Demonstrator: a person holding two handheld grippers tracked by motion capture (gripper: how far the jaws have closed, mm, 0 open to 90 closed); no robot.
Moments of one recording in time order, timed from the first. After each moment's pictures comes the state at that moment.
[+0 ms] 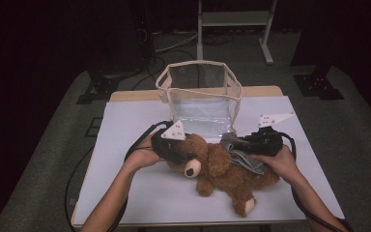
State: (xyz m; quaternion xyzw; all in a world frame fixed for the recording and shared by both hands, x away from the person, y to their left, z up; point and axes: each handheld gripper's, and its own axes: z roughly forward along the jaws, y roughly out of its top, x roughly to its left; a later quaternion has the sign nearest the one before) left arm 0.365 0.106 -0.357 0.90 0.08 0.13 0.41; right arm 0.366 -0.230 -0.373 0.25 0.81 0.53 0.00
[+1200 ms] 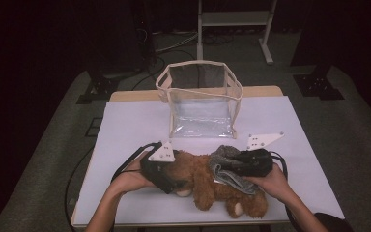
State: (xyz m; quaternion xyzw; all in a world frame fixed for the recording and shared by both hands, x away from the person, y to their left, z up) left arm 0.311 0.122 -0.379 0.91 0.10 0.10 0.39; right arm 0.315 -0.197 -0.389 0.20 0.82 0.54 0.00
